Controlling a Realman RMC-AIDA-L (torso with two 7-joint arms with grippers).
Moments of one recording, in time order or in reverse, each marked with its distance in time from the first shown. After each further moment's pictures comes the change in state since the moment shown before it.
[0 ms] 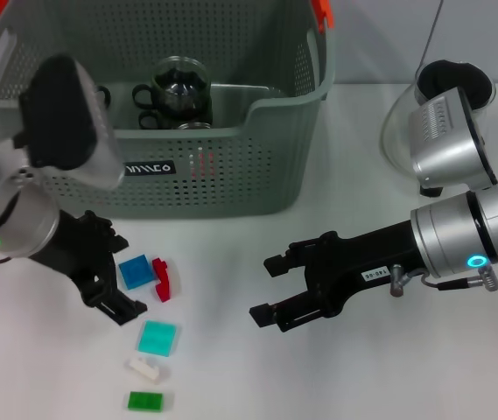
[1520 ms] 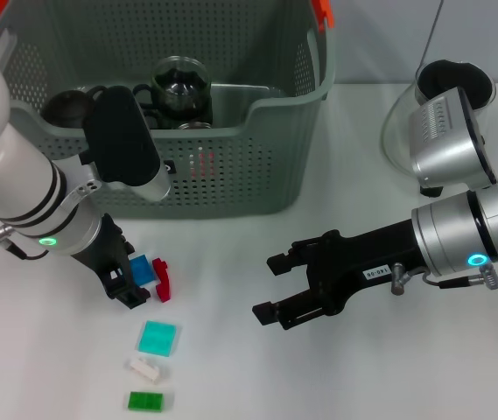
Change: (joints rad) left arm -0.138 0.000 0.104 -0.359 0.154 -0.300 -0.106; right arm 0.009 -0.004 0.003 0.018 -0.005 0.011 -0.008
